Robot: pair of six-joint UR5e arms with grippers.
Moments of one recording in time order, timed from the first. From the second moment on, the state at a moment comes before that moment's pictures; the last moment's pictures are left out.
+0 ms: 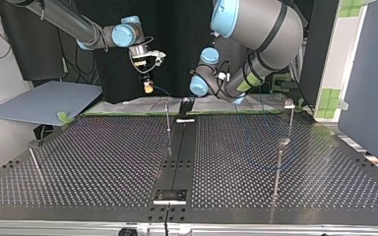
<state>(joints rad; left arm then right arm) -0.46 -2.57 -1.46 -3.00 -1.73 -1.67 2.07 -0.77 1.92 -1.04 1.50 1.60</state>
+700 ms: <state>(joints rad) -0.46 -2.57 -1.46 -2.91 -1.63 -1.86 2.07 -0.77 1.92 -1.04 1.50 1.57</state>
